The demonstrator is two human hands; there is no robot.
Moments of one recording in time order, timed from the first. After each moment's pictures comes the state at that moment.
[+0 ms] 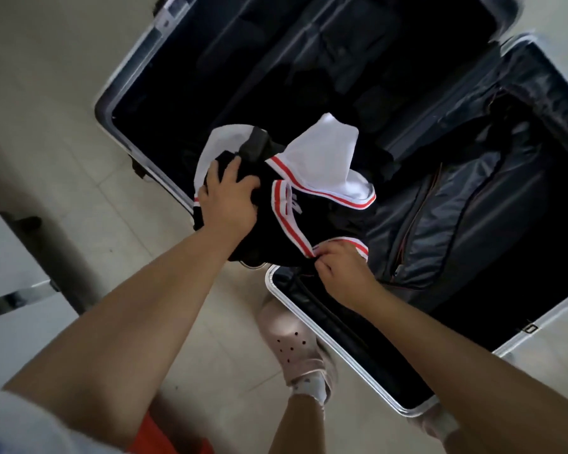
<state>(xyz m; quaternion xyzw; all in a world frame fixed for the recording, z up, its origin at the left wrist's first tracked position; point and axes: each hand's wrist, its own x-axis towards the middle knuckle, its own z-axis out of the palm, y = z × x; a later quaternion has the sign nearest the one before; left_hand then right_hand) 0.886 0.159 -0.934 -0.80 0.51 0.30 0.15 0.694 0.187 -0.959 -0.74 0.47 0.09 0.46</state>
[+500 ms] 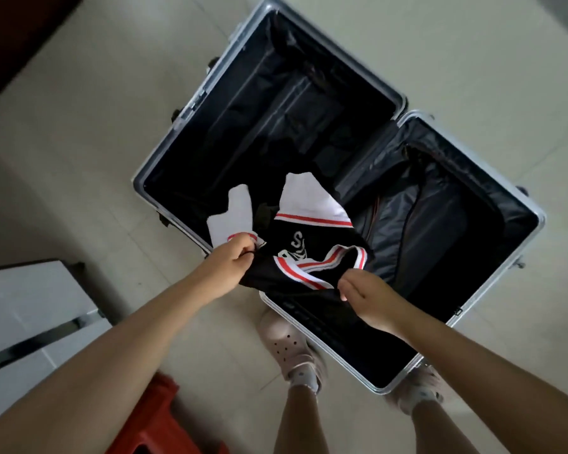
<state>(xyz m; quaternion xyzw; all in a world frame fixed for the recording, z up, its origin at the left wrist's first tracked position) 0.856 0.161 -0.780 -0.72 0.45 0.53 0.04 0.622 0.151 -0.804 -0.66 0.47 0.10 0.58</state>
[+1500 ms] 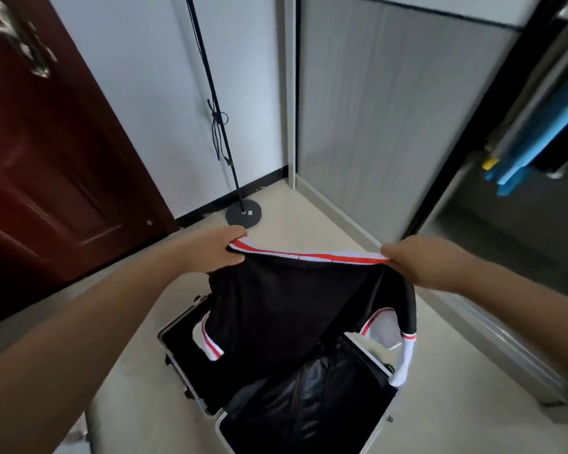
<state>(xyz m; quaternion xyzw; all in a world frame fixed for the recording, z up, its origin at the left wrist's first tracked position) 0.748 0.069 -0.273 -0.67 0.70 0.24 0.01 0.438 -0.010 -0.290 -0.92 0.36 0.14 -0.02</state>
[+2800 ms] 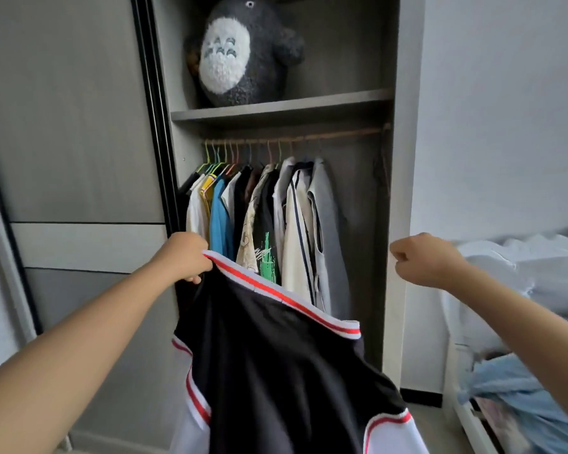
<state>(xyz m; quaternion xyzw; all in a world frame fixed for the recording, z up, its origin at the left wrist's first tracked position) 0.278 0.042 0.070 -0.54 0.81 0.05 -0.20 -0.014 0.199 0.059 -0.56 0.81 -0.12 -0.13</state>
